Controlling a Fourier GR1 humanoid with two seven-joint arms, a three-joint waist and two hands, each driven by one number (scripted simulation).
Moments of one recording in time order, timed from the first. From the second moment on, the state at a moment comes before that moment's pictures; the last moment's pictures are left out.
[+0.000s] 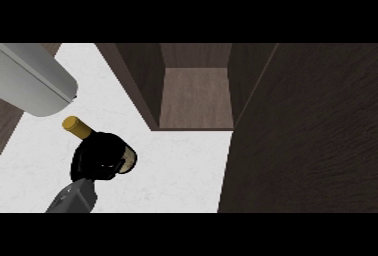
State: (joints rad) left arm -0.41 0.14 0.38 -0.37 0.24 -0.41 -0.78; right arm -0.10 -0.05 0.15 -2.47 -0.06 0.06 0.60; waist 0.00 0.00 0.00
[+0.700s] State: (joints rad) left arm -0.25 0.02 0.16 -0.79 0.34 -0.34 -0.62; right arm -0.09 -0.04 0.13 -2.46 -0.07 0.08 0.60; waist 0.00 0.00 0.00
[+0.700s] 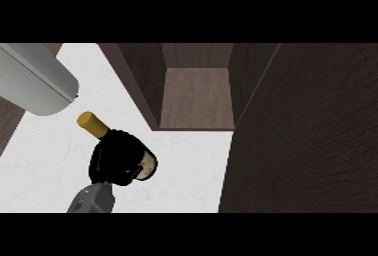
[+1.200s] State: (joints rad) left arm -0.10 0.00 -0.17 -1.18 0.50 -0.06 -0.44; right arm -0.09 -0.04 0.11 -2.45 -0.09 0.09 0.59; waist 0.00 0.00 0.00
